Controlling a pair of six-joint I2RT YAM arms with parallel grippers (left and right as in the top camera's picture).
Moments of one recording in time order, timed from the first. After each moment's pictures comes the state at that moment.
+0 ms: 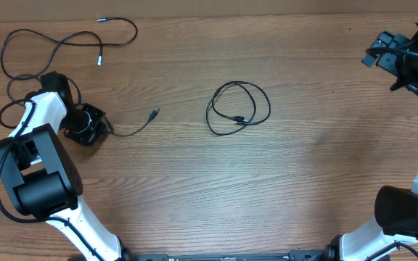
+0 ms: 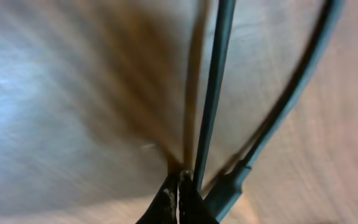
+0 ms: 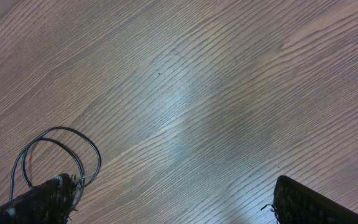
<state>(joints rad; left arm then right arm) 0.35 2.06 1.38 -0.83 0.26 -0.73 -0.18 1.81 2.21 -1.60 0.07 0.41</state>
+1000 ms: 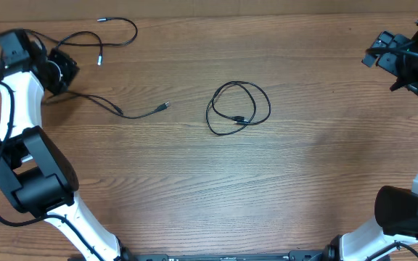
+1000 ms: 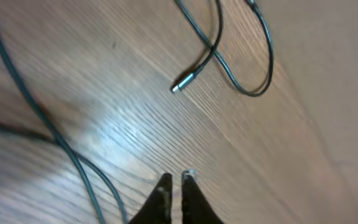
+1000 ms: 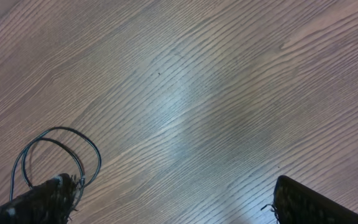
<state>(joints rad) 0.39 2.10 1.73 -0.61 0.36 -0.54 -0.18 1.81 2.21 -1.60 0.07 0.41</state>
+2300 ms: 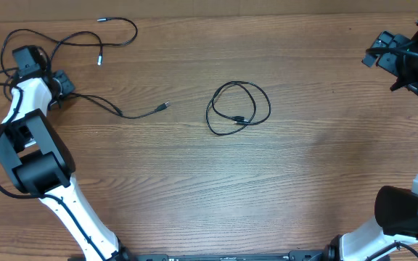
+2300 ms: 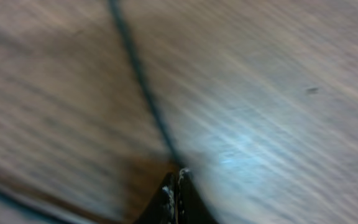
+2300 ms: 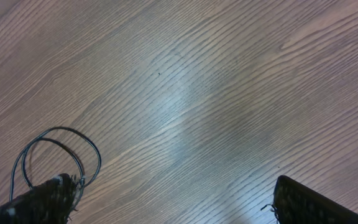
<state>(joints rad) 0.44 2.31 1.73 -0.47 -0.01 -0.20 -0.18 1.81 2.21 -1.60 0.07 0.41</state>
